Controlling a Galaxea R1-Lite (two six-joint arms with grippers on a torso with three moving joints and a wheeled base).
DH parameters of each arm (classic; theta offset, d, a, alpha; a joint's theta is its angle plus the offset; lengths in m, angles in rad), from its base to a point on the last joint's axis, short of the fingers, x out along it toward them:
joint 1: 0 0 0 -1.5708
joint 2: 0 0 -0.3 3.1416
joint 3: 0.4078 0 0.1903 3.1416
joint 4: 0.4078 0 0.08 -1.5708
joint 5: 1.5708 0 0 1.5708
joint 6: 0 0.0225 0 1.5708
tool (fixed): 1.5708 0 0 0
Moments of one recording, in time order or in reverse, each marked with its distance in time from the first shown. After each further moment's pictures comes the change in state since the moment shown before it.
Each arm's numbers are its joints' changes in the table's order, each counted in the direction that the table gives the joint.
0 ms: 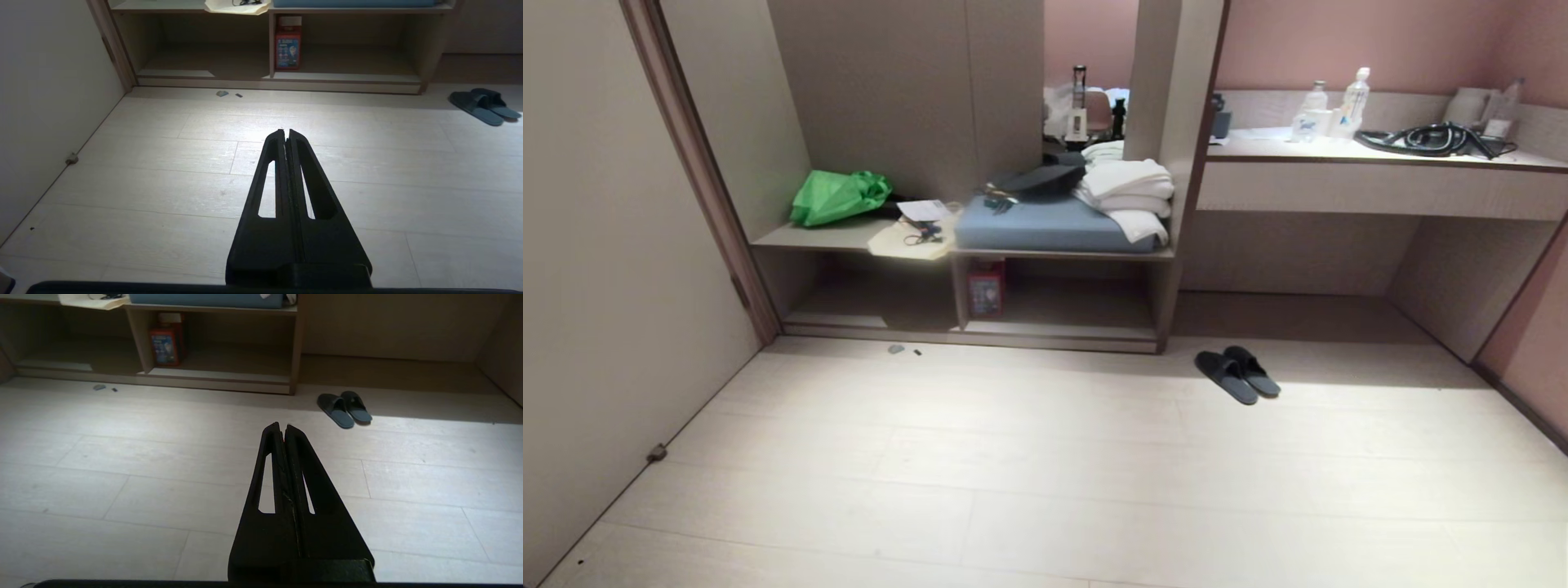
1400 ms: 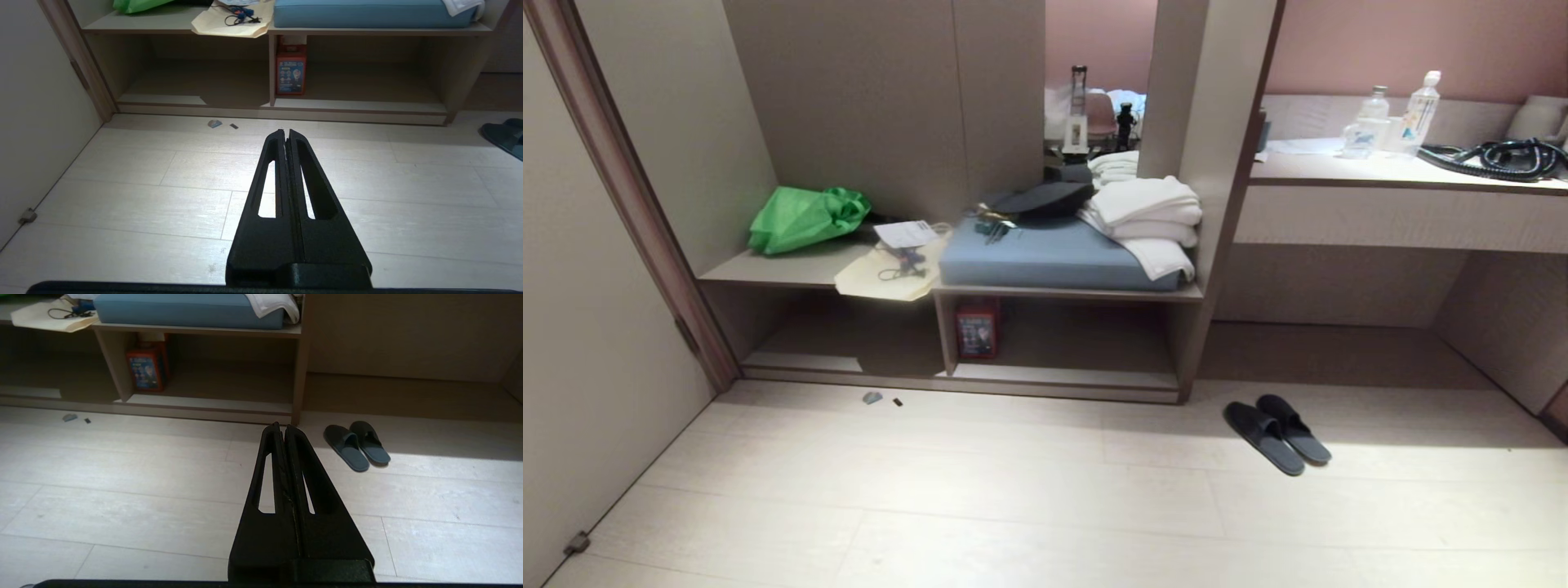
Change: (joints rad) left arm 0.000 0.000 0.000 0.000 0.000 0.000; right arm 0.000 0.000 0.000 0.000 0.000 -0.001
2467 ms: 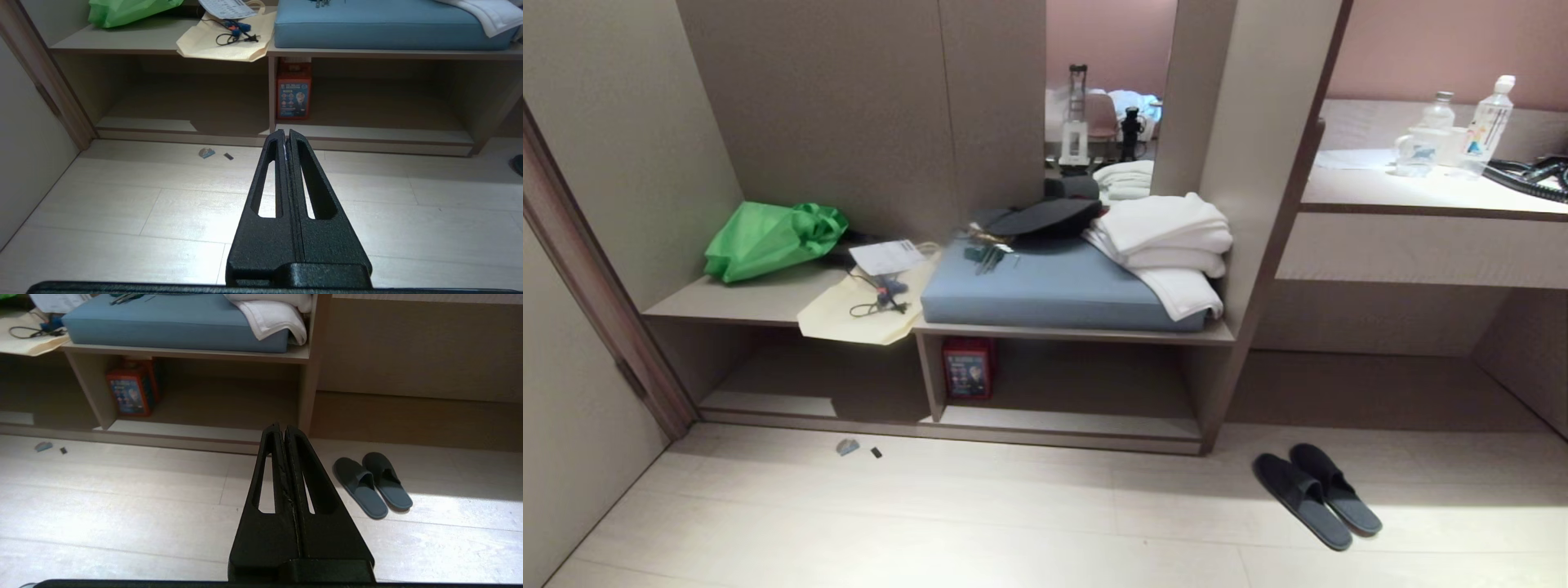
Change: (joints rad) left arm 0.000 0.000 0.000 0.000 0.000 0.000; right arm 0.000 0.000 0.000 0.000 0.000 0.000
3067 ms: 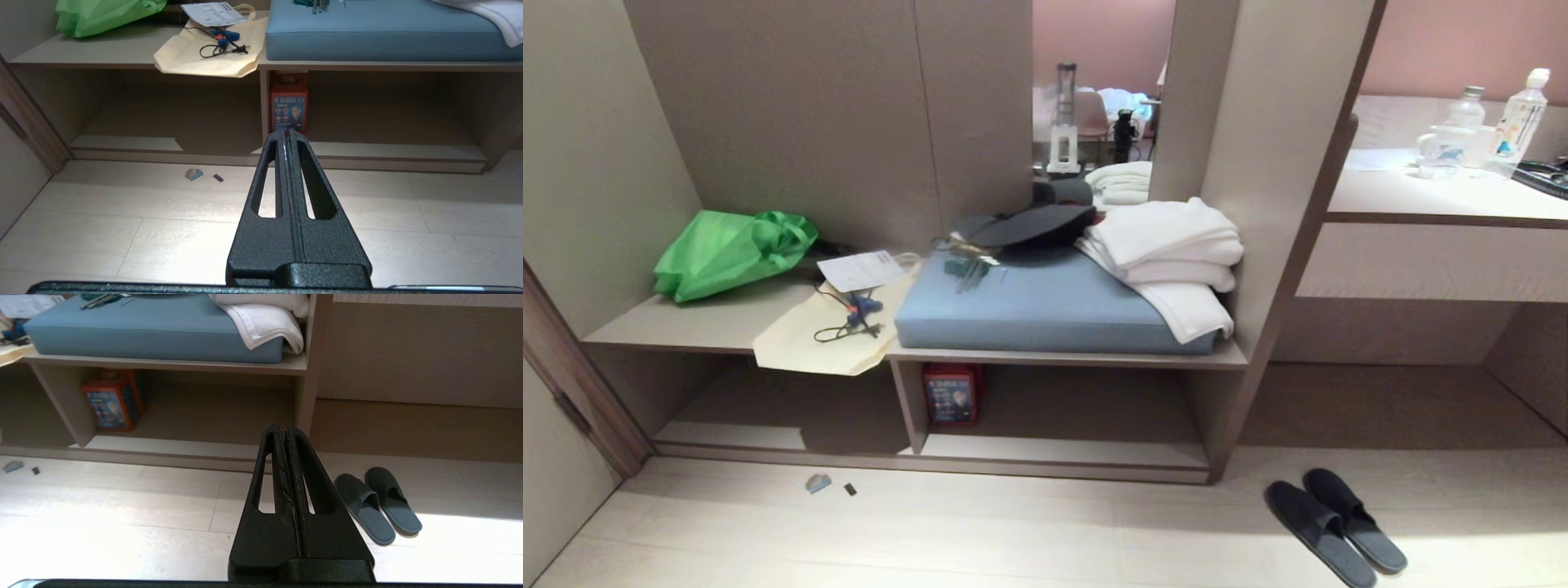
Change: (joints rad) left arm 0.000 0.000 0.000 0.000 0.000 0.000; right arm 0.000 0.000 0.000 0.000 -0.001 -0.001
